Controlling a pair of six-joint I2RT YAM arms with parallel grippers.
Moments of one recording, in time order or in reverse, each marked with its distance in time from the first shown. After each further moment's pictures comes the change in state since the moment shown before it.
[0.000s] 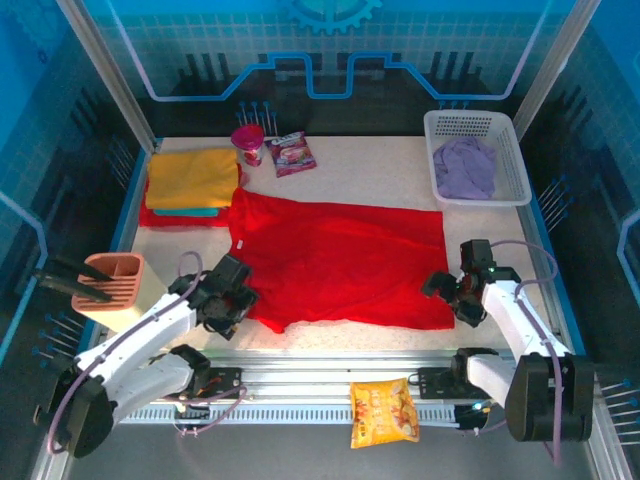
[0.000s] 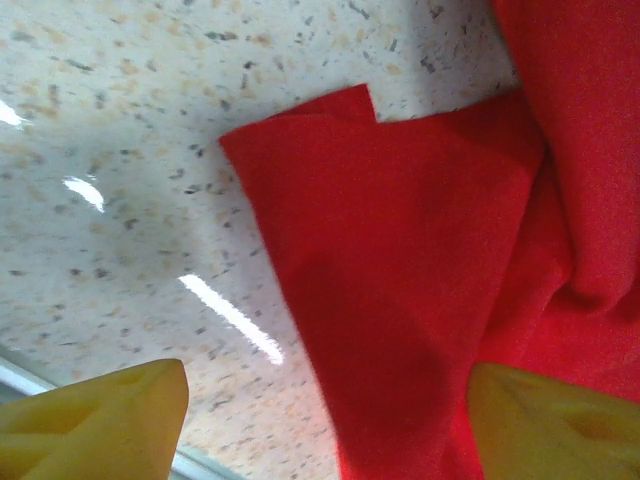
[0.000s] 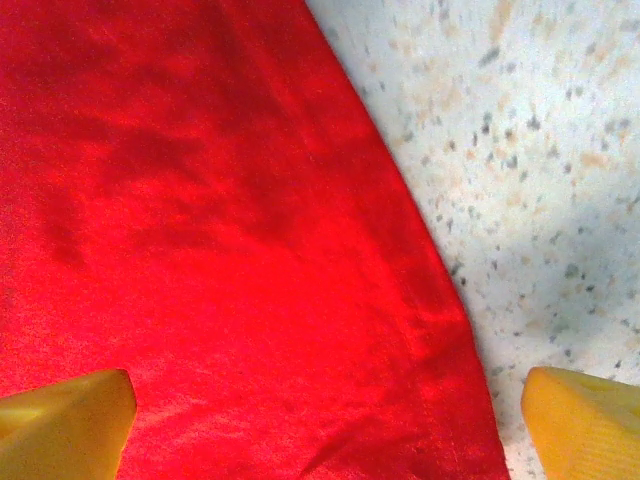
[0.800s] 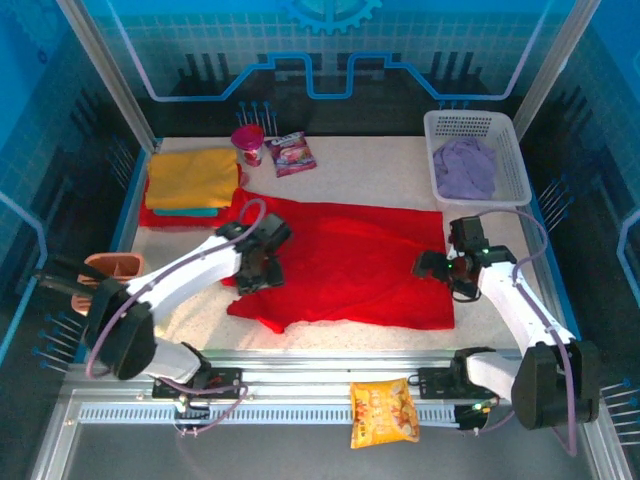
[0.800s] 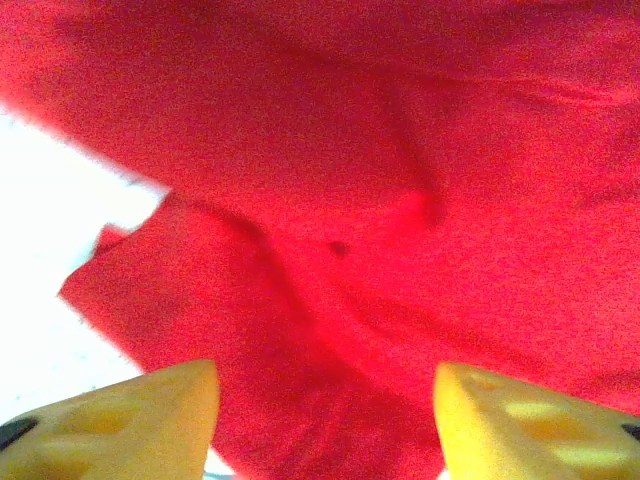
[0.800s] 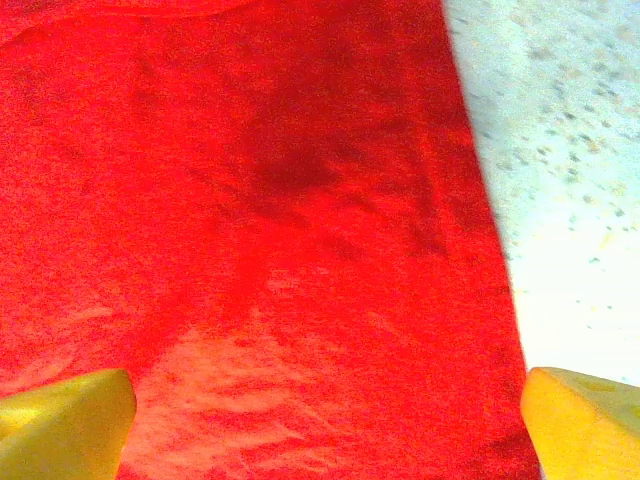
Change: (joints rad) left arm -0.081 0.394 0.431 -0.197 -0.066 0.621; right arm 0.096 0.074 0.179 0.021 0.063 -0.114
